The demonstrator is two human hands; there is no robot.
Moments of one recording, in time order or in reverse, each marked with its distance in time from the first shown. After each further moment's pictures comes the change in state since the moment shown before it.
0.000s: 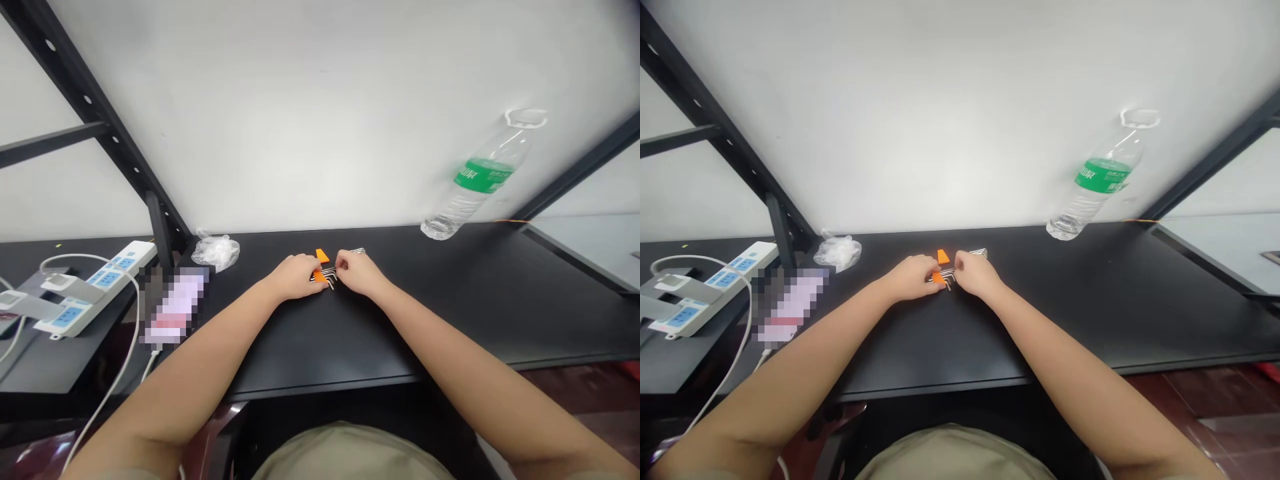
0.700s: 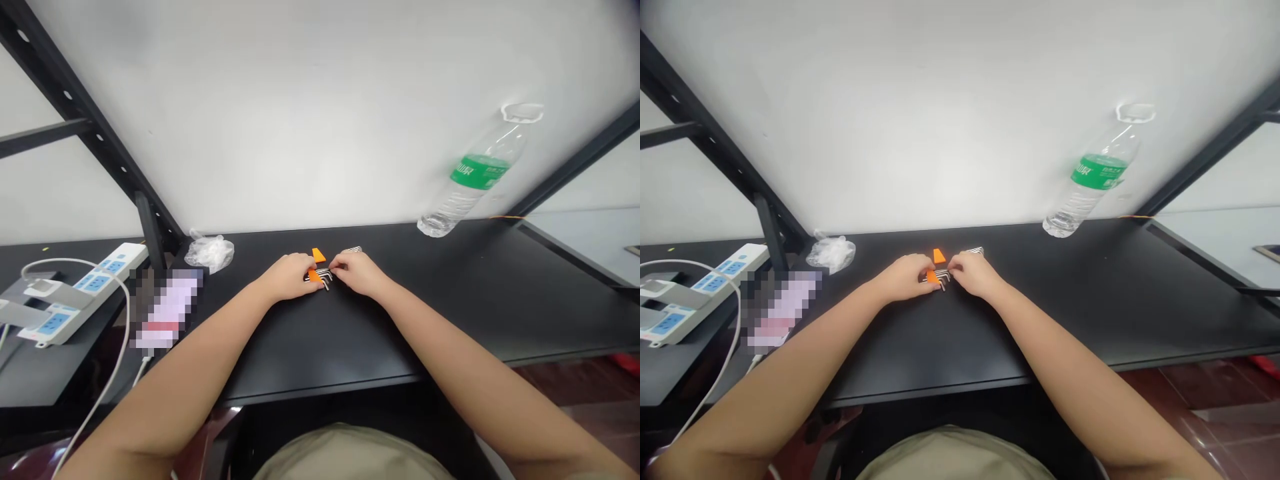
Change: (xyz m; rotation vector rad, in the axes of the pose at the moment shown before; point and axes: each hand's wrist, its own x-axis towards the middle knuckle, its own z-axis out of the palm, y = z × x) left_hand -0.002 0.001 -0.007 -0.036 0.003 -0.012; right_hand -0.001 0.013 -0.005 0.040 0.005 -0.233
